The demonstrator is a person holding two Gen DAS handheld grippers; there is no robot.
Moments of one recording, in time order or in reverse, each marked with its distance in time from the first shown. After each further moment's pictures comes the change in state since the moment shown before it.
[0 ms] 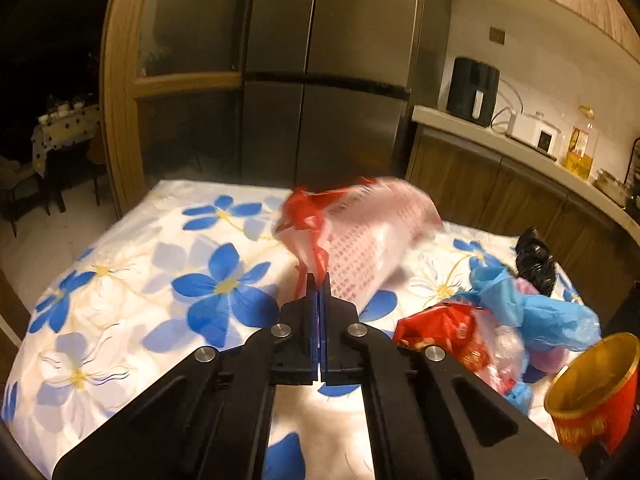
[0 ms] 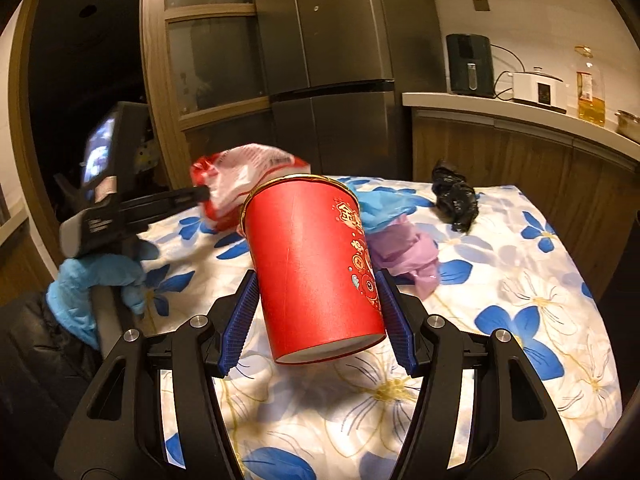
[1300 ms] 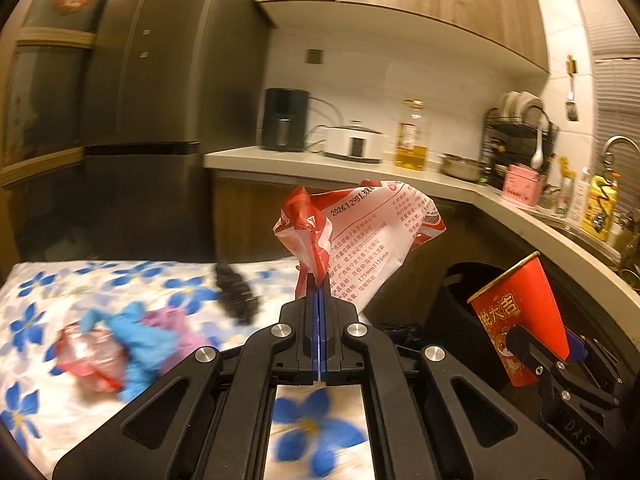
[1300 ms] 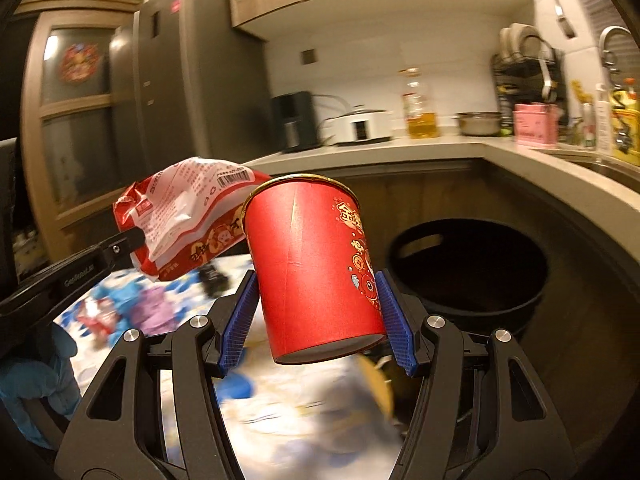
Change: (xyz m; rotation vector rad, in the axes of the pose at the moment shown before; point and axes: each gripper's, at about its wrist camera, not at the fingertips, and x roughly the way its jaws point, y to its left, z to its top) left arm -0.109 -0.281 -0.025 0.227 -0.135 -0.453; right arm -0.170 -0.202 0.002 0.238 -0.236 -0.471
